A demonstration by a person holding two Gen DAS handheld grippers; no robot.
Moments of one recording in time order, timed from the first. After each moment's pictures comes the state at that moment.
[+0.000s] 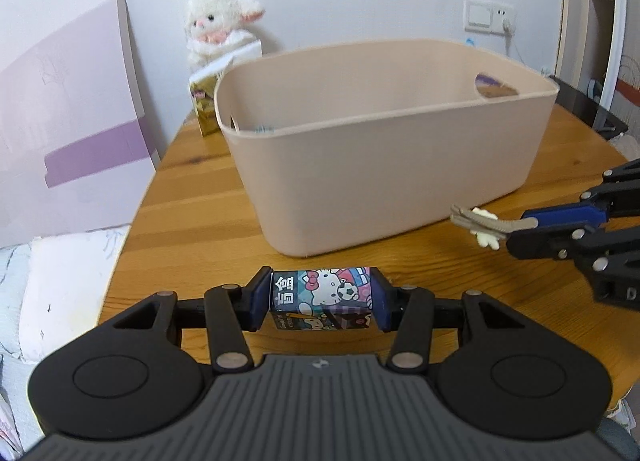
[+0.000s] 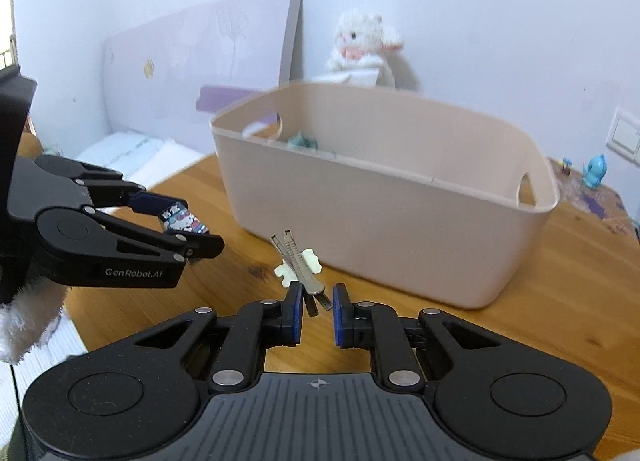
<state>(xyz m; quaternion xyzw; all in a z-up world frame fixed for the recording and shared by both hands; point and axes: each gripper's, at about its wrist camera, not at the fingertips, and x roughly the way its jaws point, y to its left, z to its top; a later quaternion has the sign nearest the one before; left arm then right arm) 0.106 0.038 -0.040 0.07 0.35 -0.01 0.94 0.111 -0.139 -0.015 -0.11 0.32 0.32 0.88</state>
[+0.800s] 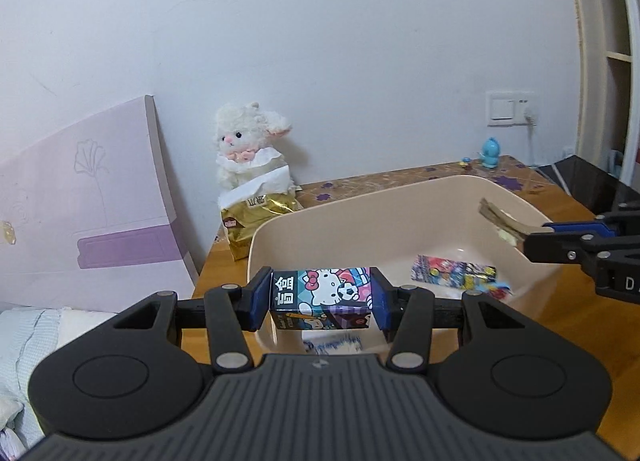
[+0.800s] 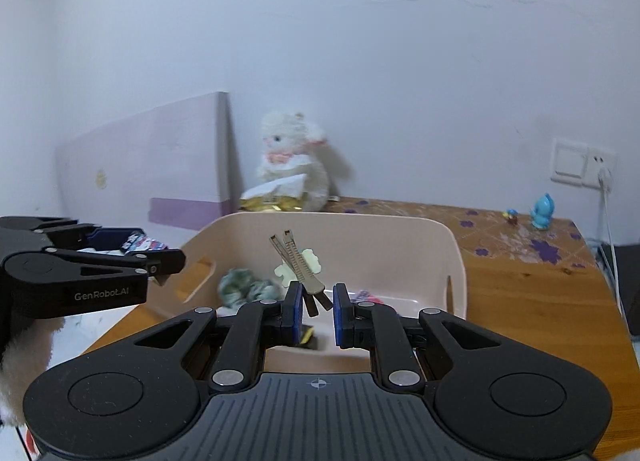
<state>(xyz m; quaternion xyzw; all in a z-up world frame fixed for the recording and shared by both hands) 0.155 0.018 0.050 0.08 0.24 0.04 0.97 0.180 -0.166 0.043 0.00 0.24 0.25 0.94</state>
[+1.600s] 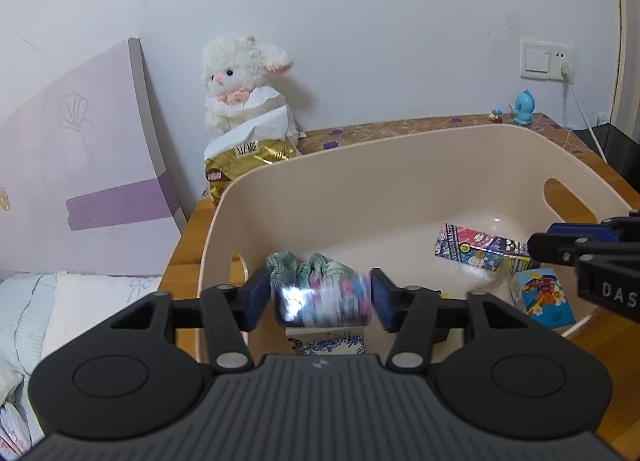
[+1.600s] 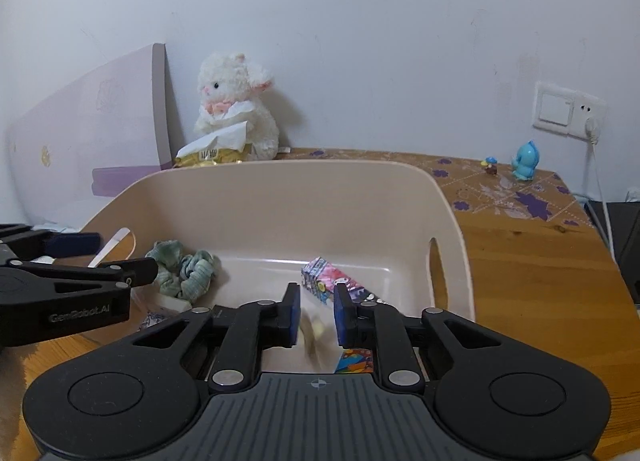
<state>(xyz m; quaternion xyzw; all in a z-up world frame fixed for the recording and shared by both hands) 0.224 0.017 0.004 0.07 0.31 0.06 0.94 0.238 -0.147 -0.001 -0.01 0.31 0.19 0.93</state>
